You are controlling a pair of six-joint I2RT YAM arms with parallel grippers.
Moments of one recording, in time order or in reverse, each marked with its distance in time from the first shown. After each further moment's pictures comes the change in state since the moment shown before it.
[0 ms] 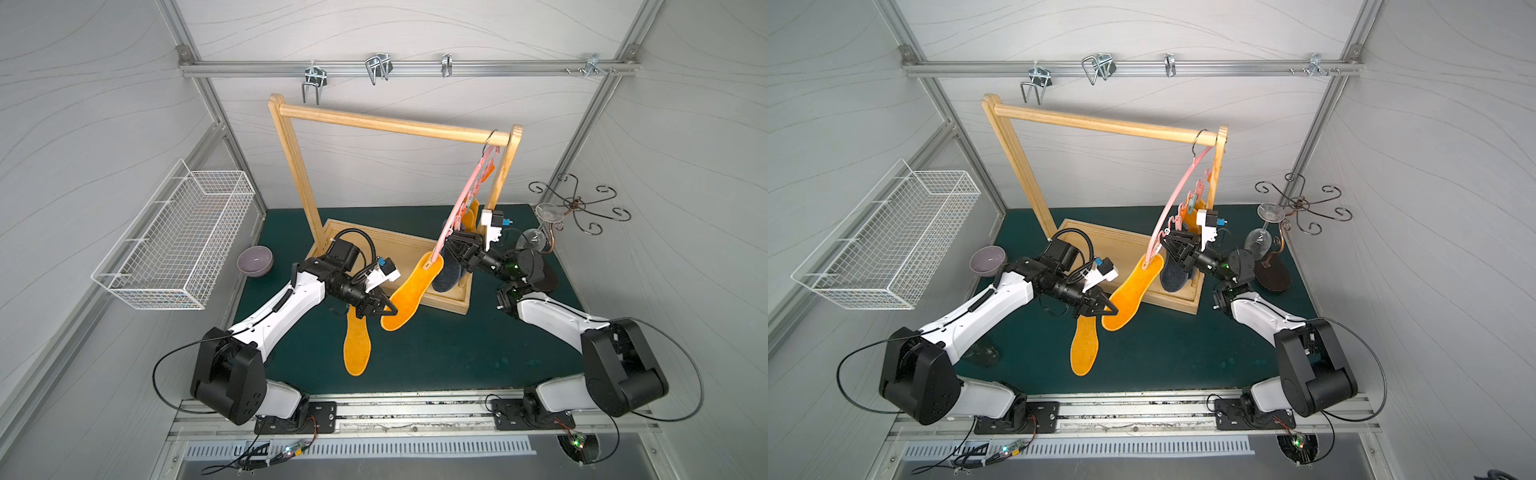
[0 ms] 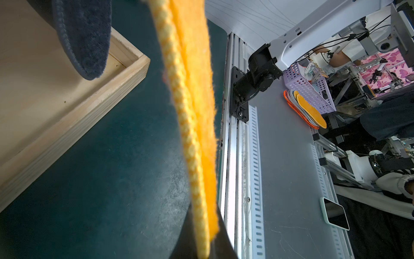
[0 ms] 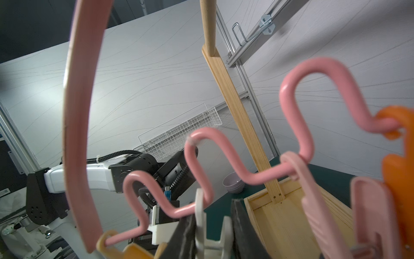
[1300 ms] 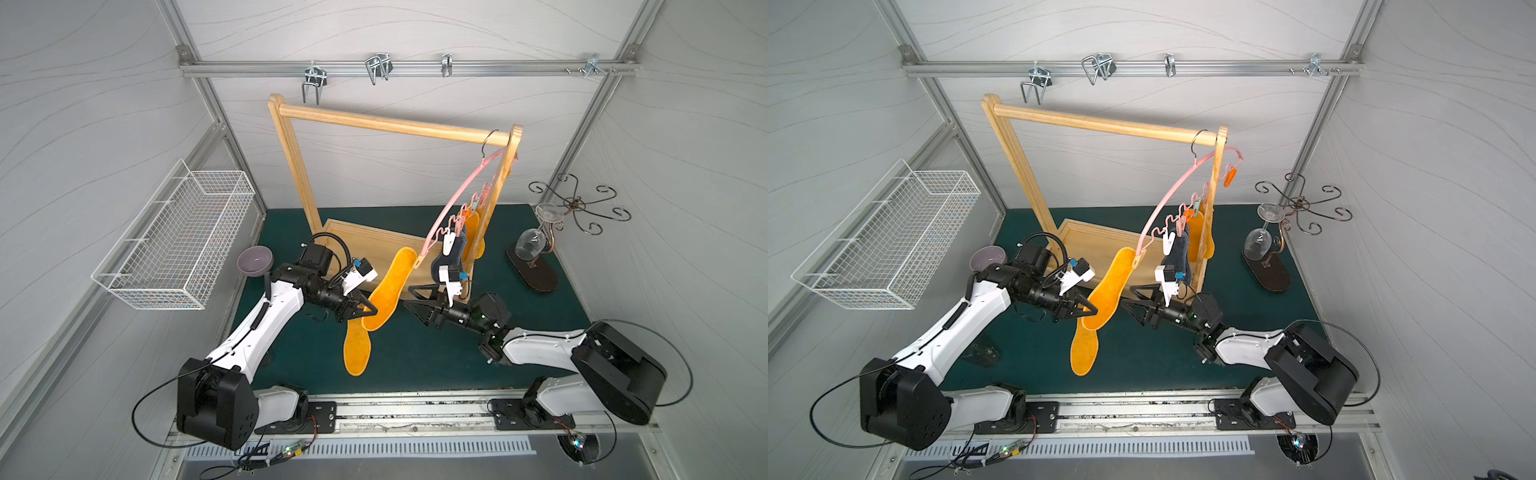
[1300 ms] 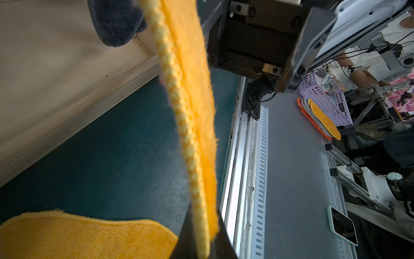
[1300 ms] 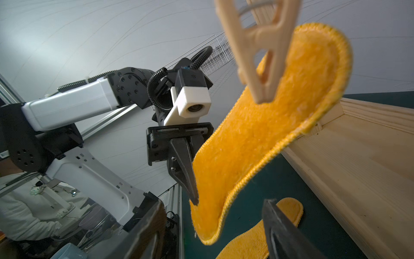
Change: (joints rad) left arm 0.182 -0.142 -0.052 -0.146 -0.011 0.081; right arm 0.494 -0.005 -0.305 0.005 0.356 -0.222
